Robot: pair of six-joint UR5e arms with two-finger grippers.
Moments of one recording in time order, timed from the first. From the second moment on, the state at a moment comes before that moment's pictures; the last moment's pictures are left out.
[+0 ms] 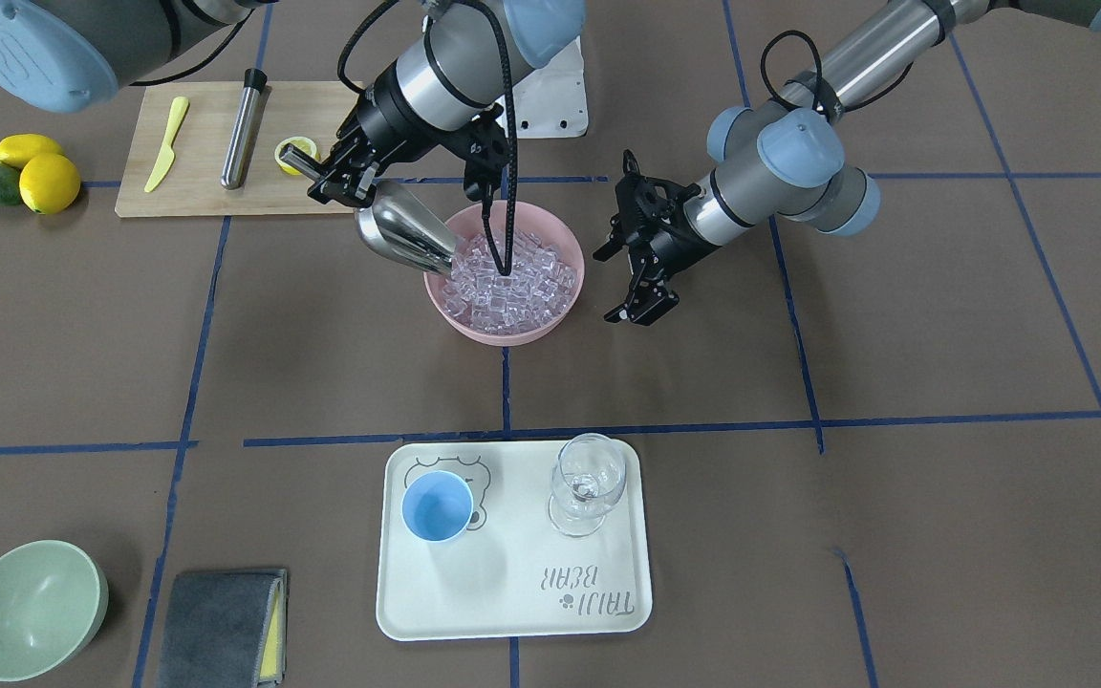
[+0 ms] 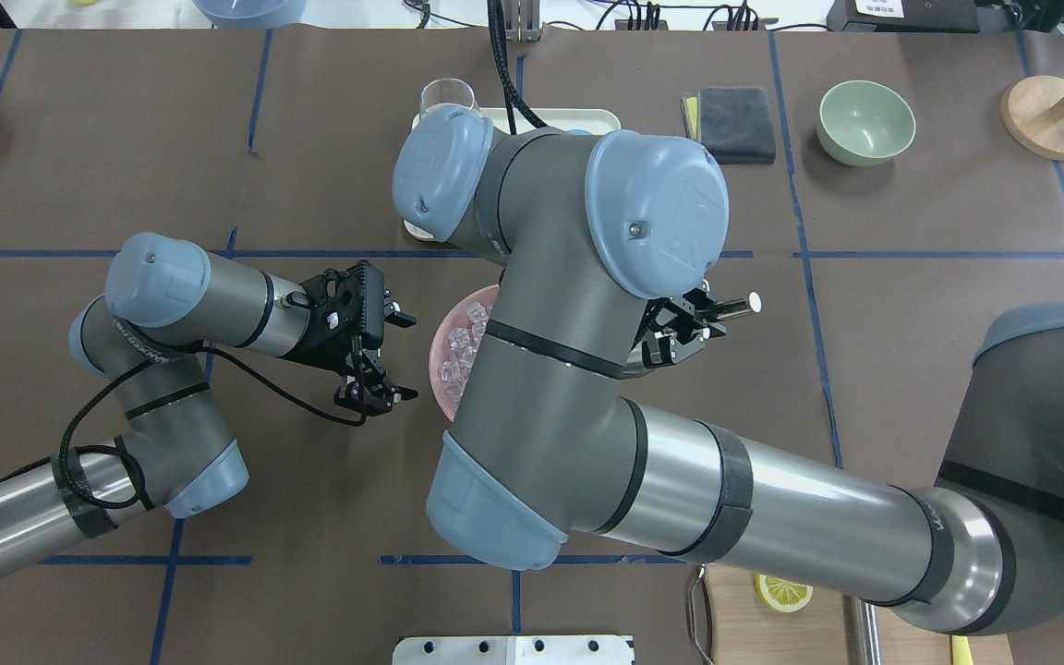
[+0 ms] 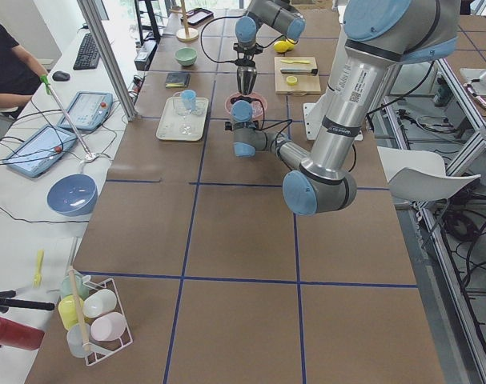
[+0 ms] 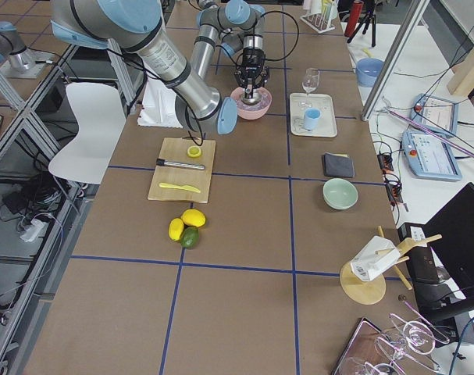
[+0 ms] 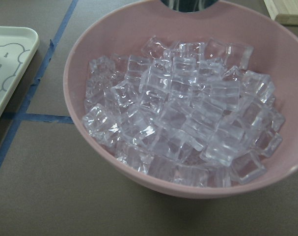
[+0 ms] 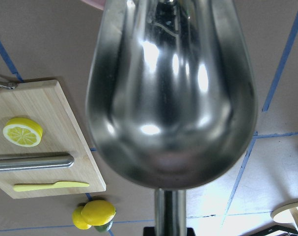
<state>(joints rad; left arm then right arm) -0.59 -2.02 -1.48 -2.60 -2.10 0.05 0.50 -0.52 1.69 -2.76 1.59 -0.42</state>
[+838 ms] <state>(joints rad) -0.59 -2.03 -1.47 -2.61 -2.10 0.05 0.47 -0.52 1.63 -2.75 1.54 -0.50</state>
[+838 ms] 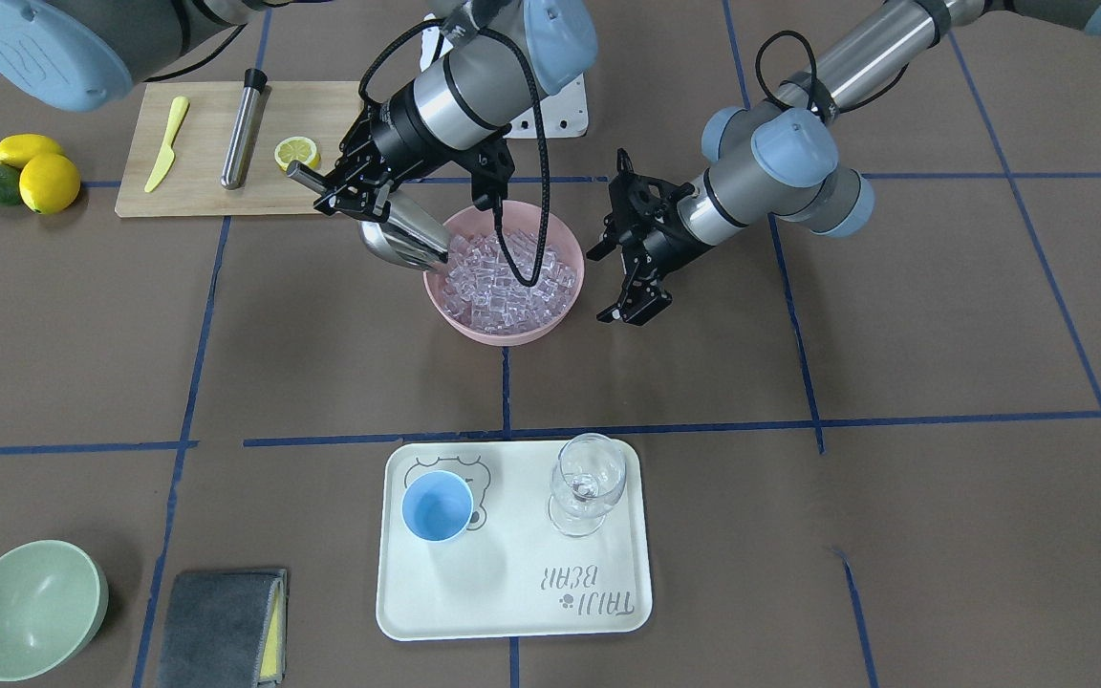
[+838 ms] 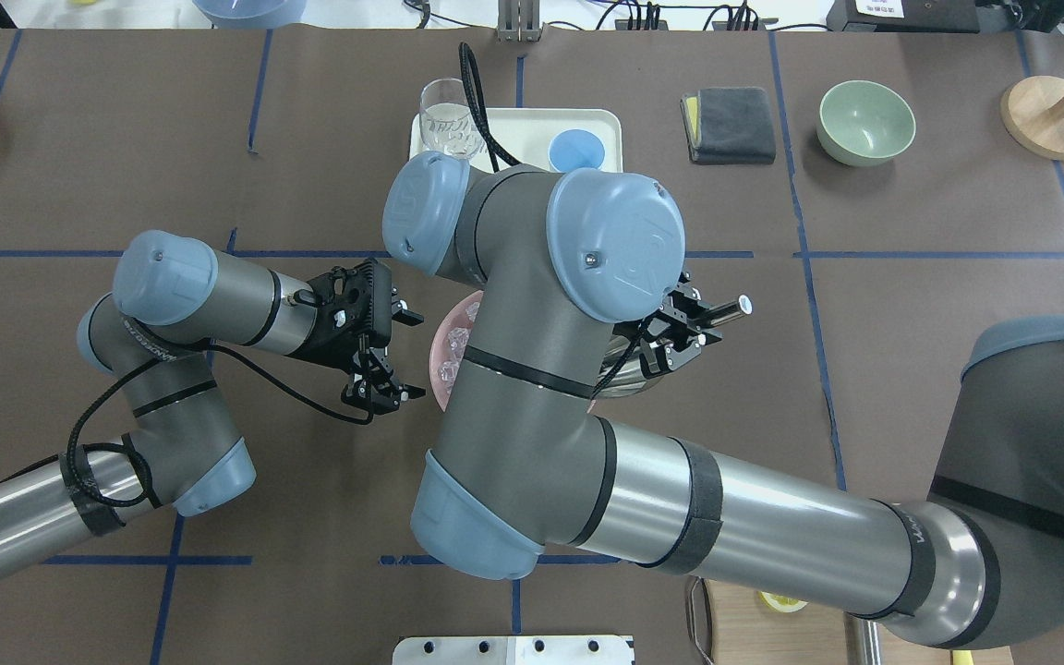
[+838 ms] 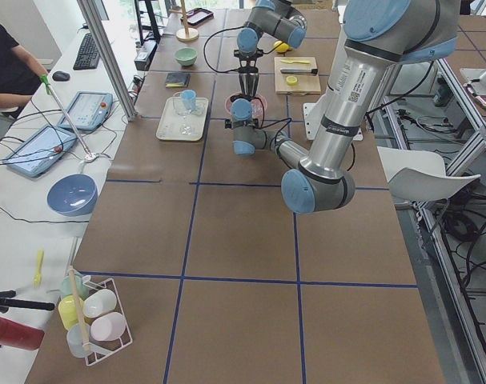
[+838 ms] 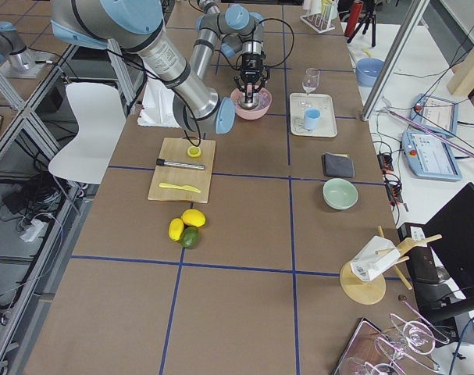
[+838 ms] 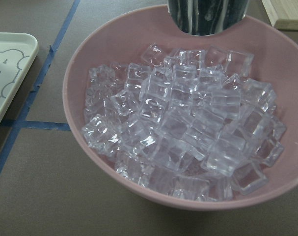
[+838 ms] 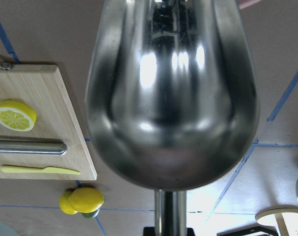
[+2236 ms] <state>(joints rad) -0.59 -2.03 -1.47 -2.64 -2.10 0.05 0.45 -0.52 1.55 -2.64 1.54 -0.50</state>
